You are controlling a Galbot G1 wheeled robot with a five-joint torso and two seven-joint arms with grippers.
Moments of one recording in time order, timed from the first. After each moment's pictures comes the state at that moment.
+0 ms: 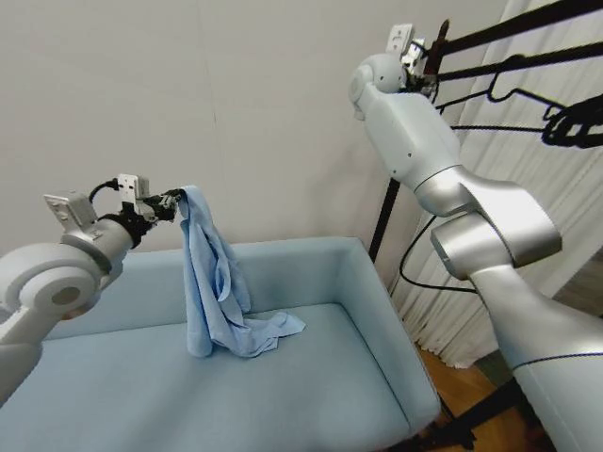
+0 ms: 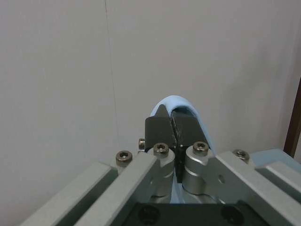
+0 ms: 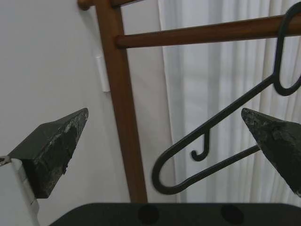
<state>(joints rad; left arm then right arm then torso) 0.69 -0.49 -0.55 -2.19 -1.26 0.48 -0.35 0.77 1.38 -0.24 0.54 0.87 -0.46 1.02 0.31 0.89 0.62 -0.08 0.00</state>
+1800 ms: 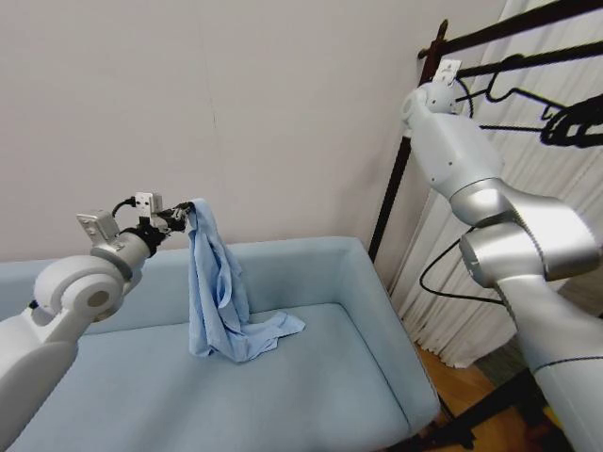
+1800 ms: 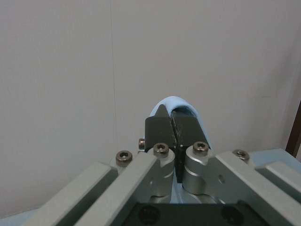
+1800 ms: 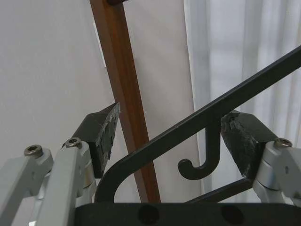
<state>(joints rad) 0.67 -0.59 -0.48 -2.11 -1.17 0.47 -0.31 0.73 1.28 -0.13 0.45 0.83 -0.41 0.68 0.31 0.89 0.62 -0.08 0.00</state>
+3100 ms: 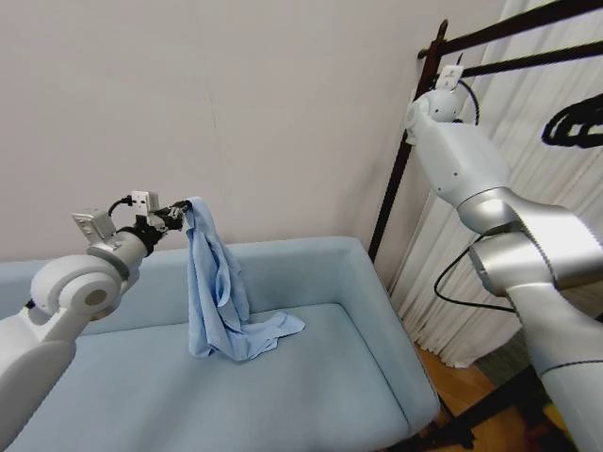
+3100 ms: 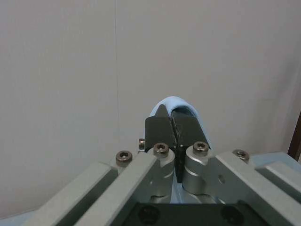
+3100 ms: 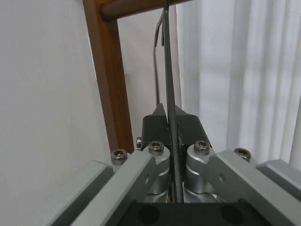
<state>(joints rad) 0.69 -0.59 -0.50 -2.11 -1.17 0.46 -0.30 0.69 1.23 -0.21 0.54 0.82 -0.37 0.69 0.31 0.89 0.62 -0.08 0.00</state>
